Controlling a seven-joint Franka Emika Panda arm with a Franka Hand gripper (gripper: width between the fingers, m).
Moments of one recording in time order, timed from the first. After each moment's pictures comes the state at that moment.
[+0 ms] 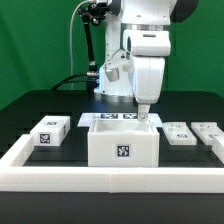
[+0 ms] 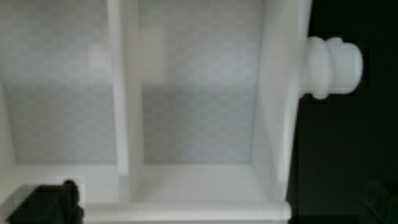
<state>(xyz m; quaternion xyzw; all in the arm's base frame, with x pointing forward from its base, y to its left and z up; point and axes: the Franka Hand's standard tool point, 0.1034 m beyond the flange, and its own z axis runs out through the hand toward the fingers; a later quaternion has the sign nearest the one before) 0.468 0.003 0.058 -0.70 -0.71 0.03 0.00</state>
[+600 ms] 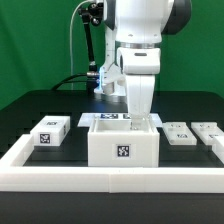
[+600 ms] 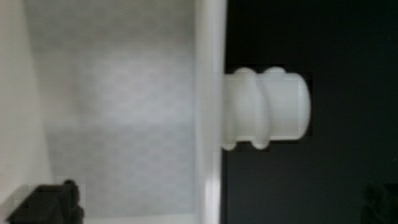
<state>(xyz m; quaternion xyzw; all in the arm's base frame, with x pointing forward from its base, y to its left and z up) 0.442 0.001 0.029 -0.71 -0.71 0.03 0.02</state>
